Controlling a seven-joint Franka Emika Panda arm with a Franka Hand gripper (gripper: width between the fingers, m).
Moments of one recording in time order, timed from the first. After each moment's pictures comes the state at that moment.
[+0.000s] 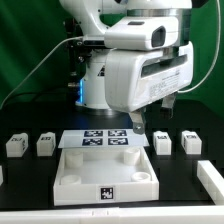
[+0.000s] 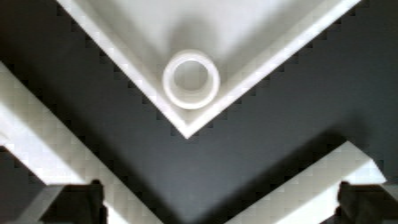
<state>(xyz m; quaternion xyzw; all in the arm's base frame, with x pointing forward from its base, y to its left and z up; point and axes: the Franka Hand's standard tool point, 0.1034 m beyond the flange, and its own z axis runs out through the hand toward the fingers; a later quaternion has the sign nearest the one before) 0.566 0.056 0.115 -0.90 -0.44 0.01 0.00</state>
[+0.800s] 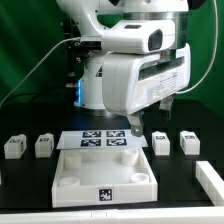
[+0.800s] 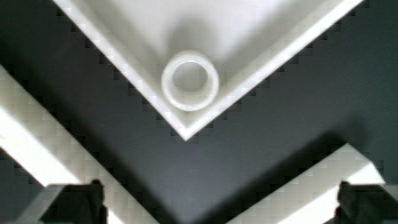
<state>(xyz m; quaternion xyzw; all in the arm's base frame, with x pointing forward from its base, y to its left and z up) 0.564 0.056 0.113 -0.89 -0.46 0.01 0.00</state>
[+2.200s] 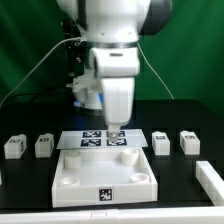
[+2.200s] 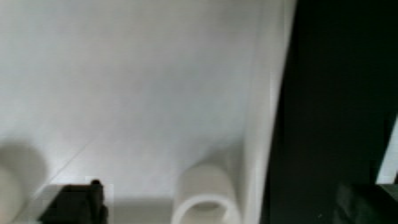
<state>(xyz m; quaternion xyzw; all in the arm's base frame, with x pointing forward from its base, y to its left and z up) 0.439 -0.015 0.057 -0.69 -0.72 0.03 0.01</state>
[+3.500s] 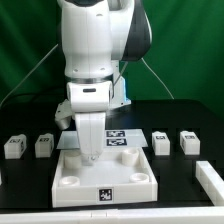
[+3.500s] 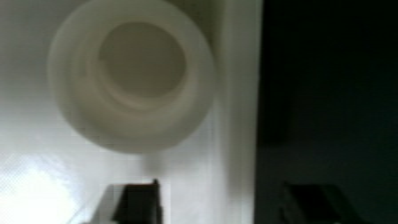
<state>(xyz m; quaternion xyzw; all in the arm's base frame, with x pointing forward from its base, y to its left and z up) 0.433 -0.037 0.014 -0.71 -0.71 0.02 0.03</state>
